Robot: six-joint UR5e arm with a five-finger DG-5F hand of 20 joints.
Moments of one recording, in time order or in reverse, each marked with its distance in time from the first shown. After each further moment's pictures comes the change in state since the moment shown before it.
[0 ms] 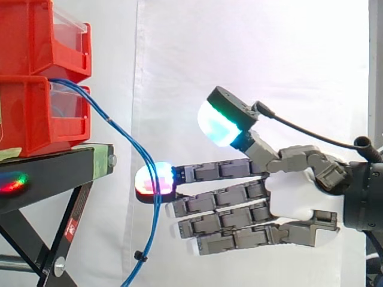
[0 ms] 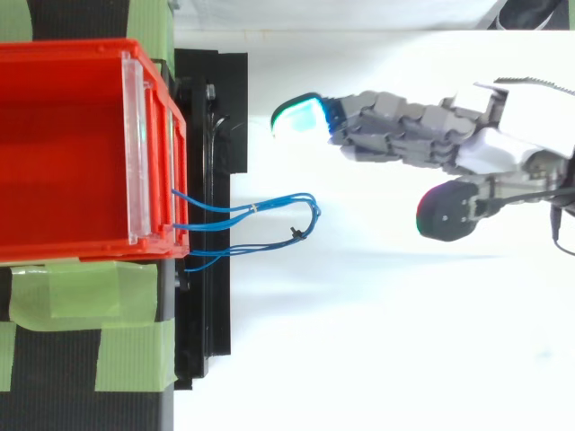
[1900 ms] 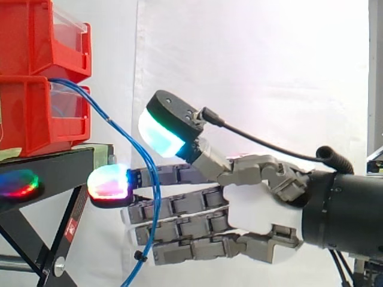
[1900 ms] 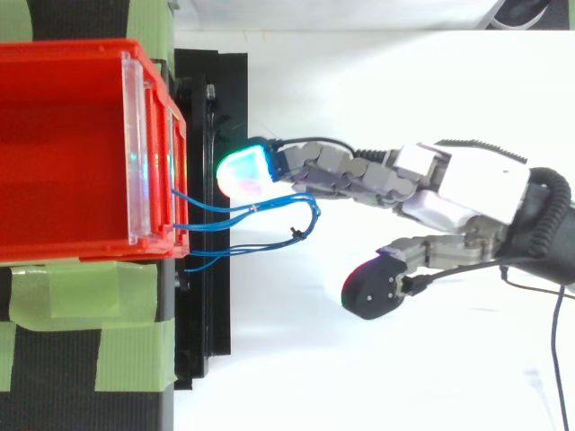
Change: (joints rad) arm 0.088 -0.089 0.108 0.035 0.122 -0.122
